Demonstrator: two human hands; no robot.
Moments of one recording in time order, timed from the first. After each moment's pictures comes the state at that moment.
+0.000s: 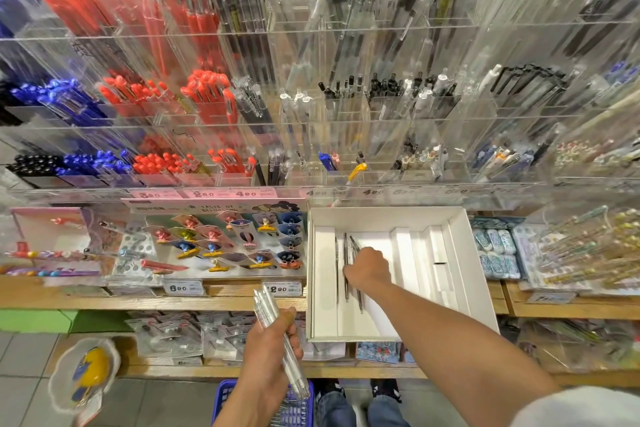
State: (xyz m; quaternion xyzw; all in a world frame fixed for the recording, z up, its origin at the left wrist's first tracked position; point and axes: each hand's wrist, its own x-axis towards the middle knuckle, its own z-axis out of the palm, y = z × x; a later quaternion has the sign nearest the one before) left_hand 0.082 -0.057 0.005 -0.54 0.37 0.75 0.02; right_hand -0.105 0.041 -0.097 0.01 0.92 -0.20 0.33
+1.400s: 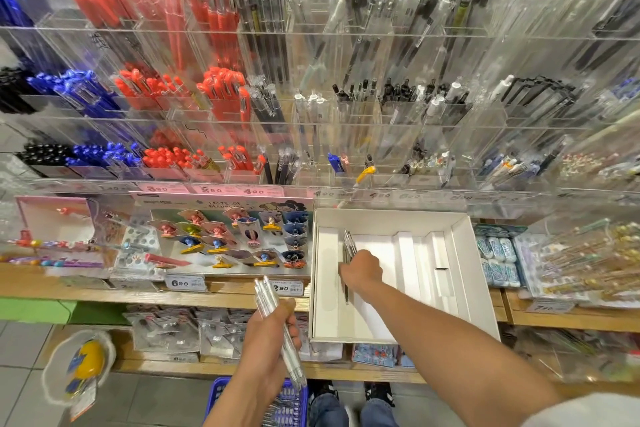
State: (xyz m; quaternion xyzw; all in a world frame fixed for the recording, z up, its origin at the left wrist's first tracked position) left_hand 0.075 -0.066 0.009 -0.53 0.36 0.76 0.01; right_hand -0.098 0.027 -0.094 0.04 0.91 -0.24 0.33
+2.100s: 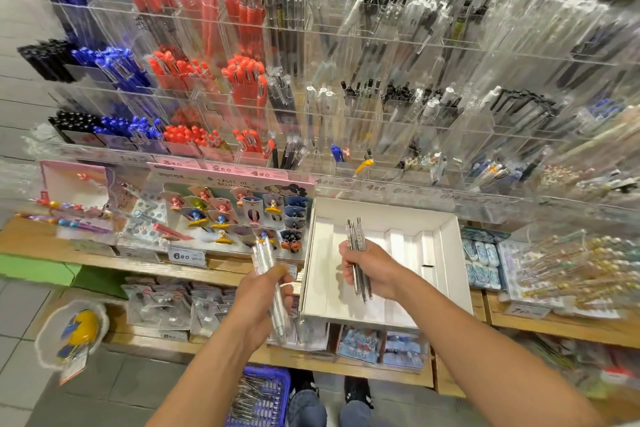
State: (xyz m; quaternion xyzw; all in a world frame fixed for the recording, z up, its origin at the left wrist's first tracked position) left_hand 0.068 -0.070 0.035 -0.50 0.37 0.78 -0.01; right_hand -0.094 0.076 -0.024 0.05 0.62 -0.57 0.53
